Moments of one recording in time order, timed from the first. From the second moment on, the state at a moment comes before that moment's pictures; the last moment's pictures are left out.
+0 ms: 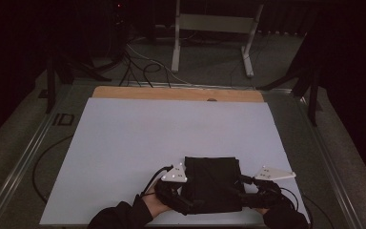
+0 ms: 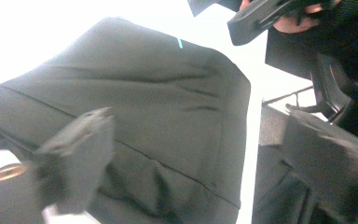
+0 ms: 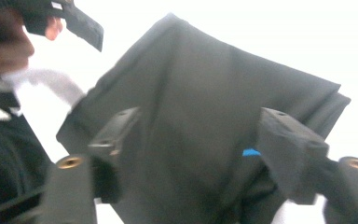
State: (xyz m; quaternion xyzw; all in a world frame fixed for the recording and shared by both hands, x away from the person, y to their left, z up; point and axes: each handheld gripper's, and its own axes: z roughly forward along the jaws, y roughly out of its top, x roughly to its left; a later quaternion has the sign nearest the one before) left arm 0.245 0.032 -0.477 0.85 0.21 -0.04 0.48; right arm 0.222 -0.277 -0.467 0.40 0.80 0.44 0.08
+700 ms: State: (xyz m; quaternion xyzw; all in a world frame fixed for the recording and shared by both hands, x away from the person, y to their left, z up) left arm 0.263 0.038 -0.460 0.83 0.27 -0.01 0.49; right arm 0.251 -0.265 -0.445 0.41 0.79 0.43 0.14
